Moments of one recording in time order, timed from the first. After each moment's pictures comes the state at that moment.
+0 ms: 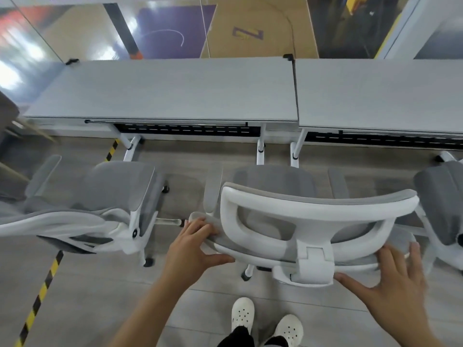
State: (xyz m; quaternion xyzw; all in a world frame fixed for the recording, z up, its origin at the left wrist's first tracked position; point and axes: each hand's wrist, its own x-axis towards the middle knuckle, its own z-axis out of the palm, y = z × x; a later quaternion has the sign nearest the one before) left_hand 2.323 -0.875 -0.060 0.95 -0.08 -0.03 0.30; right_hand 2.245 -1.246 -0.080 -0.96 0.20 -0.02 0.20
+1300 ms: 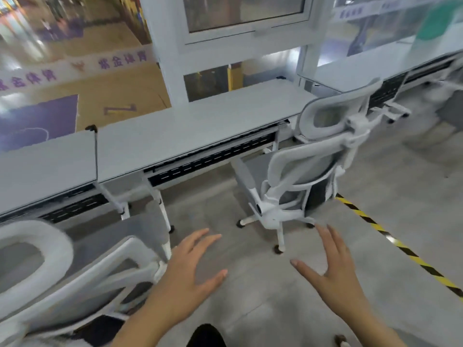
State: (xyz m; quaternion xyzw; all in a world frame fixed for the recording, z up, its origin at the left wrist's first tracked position) left_hand 2.170 -1.407 -0.015 0.85 -0.39 -0.13 0.32; right_hand 1.990 -1.660 -0.059 -0.85 0.34 -0.15 0.37
